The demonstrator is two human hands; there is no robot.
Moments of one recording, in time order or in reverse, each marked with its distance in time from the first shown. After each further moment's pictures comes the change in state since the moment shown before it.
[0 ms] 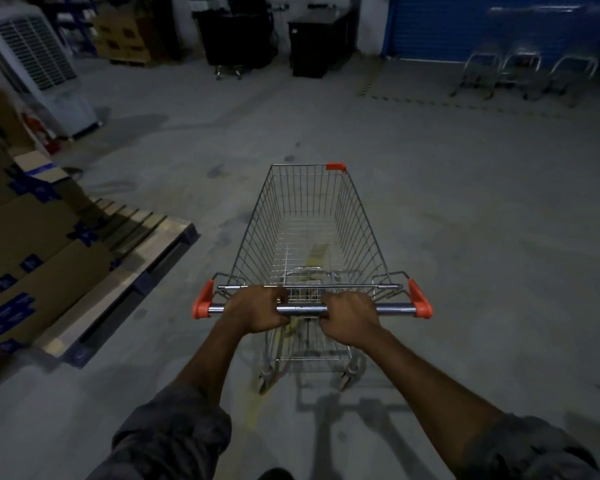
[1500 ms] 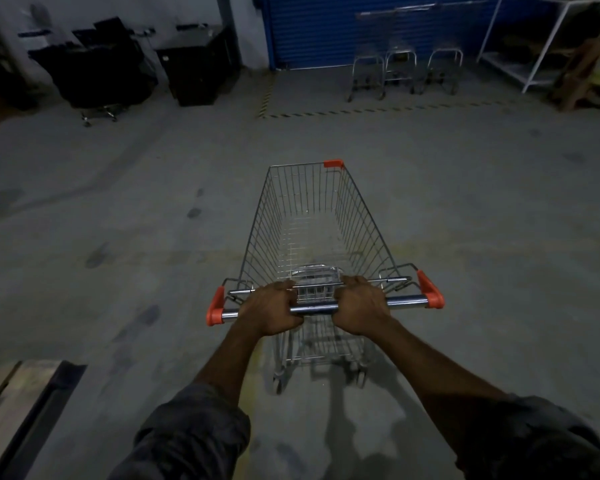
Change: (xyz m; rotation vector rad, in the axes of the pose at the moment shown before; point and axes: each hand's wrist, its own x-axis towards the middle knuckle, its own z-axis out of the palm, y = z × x) left_hand 0.621 0.119 -0.060 0.058 -0.013 0.403; right_hand 0.363 0.434 -0.047 0.095 0.024 0.430
